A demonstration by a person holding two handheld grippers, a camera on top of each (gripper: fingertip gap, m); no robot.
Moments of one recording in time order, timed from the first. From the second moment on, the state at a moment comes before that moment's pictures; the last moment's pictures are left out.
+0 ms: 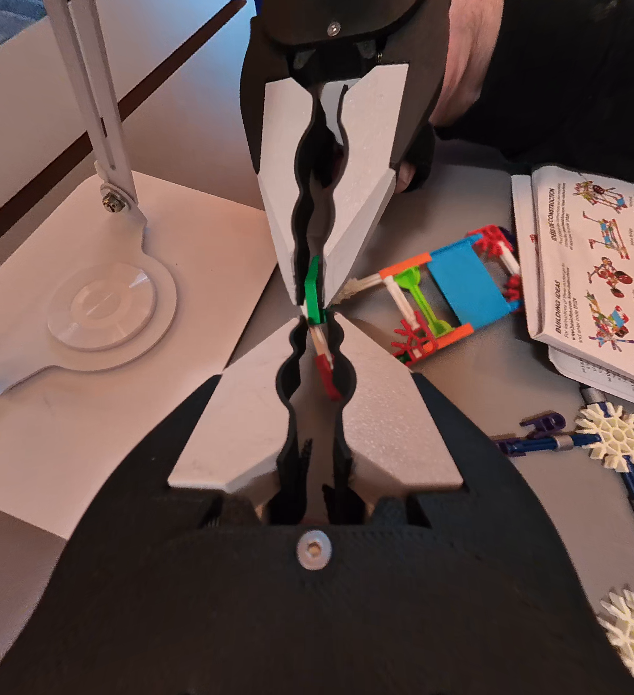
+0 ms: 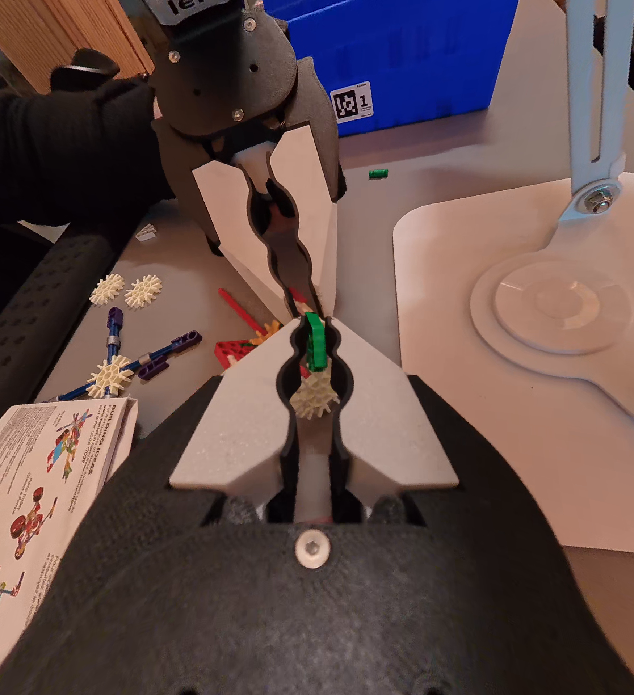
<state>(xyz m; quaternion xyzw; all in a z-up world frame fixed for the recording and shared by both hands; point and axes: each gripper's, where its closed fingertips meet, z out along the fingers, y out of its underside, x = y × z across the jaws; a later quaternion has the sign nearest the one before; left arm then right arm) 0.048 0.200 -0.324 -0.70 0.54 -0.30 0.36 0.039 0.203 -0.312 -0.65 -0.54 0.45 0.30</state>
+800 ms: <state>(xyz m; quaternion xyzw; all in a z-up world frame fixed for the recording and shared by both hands) 0.055 0.174 -0.320 -0.69 0.54 -0.32 0.36 0.043 0.175 -0.313 -0.60 -0.59 0.48 0.24</state>
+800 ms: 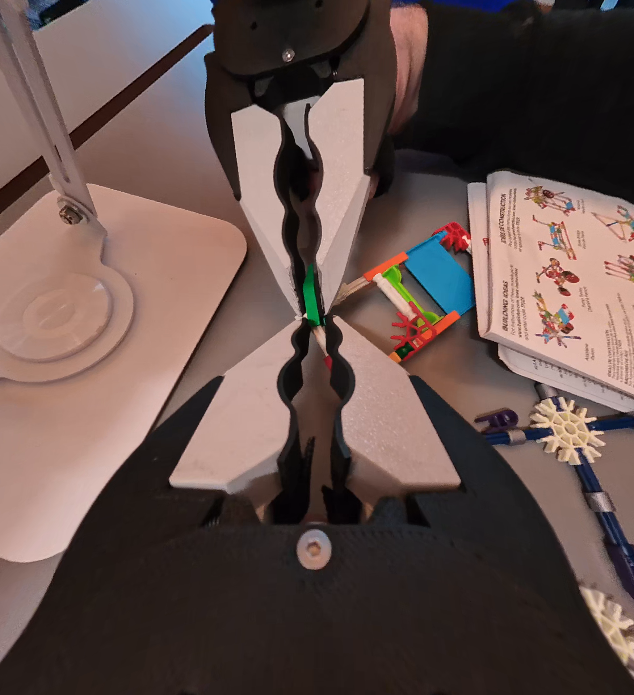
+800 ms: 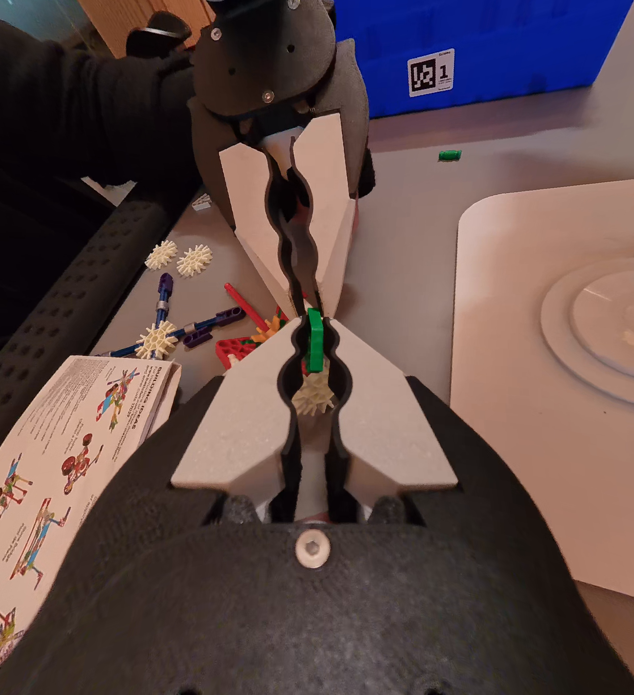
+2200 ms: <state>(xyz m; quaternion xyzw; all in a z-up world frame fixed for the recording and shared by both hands) 0.060 0.159 -0.312 -0.65 0.53 -0.39 0.37 0.052 0.159 -0.313 -0.58 -0.60 0.51 0.19</state>
